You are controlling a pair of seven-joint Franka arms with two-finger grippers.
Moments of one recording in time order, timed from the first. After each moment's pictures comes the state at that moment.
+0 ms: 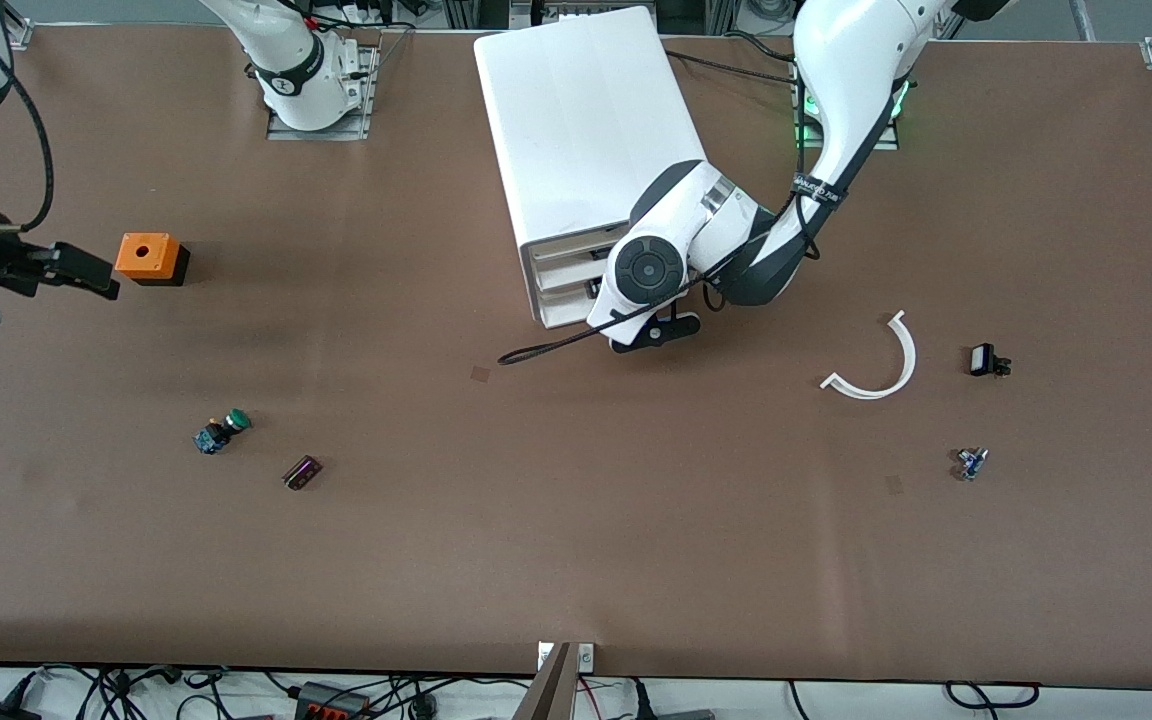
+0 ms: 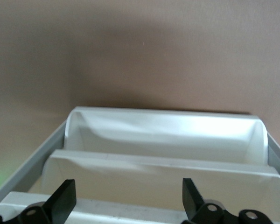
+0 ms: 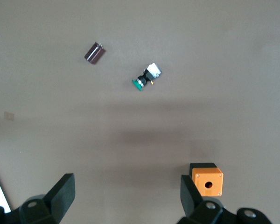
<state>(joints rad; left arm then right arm) -0.42 0.64 -0.33 -1.52 -0.12 1.78 -0.97 -0.06 0.07 0.02 -1.66 -0.01 1.67 -0.01</state>
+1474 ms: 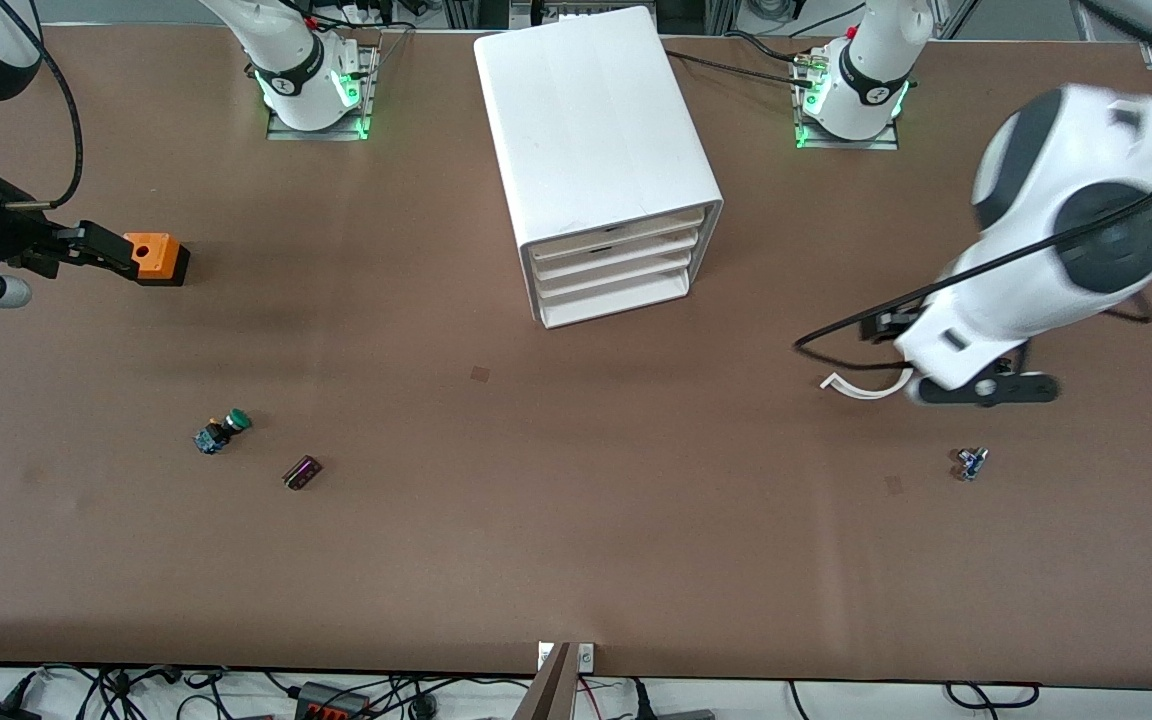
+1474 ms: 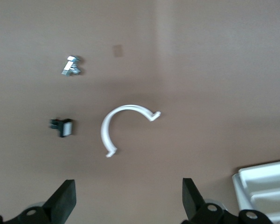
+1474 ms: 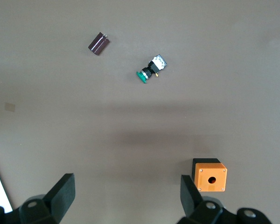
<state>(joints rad) 0.06 0.34 -0.32 -1.35 0.19 1.48 -0.24 -0.05 0.03 0.03 -1.72 -0.01 1.69 -0.01</state>
